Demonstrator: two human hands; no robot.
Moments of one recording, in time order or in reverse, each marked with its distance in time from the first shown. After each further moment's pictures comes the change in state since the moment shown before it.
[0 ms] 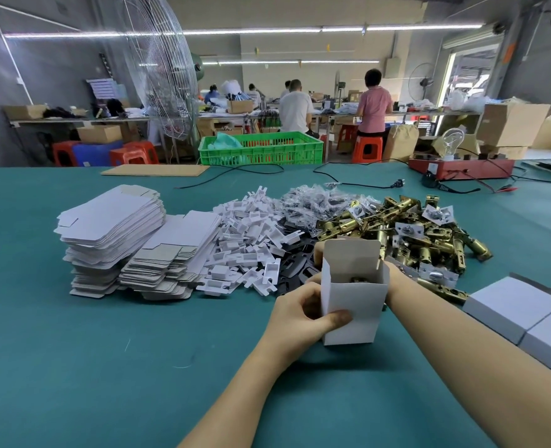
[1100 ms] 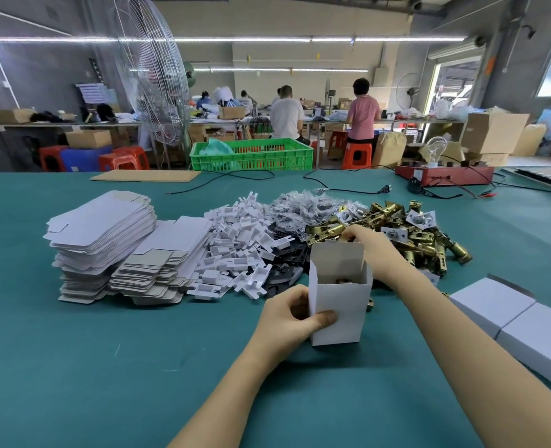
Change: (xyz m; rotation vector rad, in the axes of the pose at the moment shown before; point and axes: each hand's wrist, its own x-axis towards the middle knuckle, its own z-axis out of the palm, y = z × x) left_hand 0.000 0.000 0.001 0.001 0.005 -0.016; right_hand 0.019 -0.027 -0.028 -0.922 0.065 -0.535
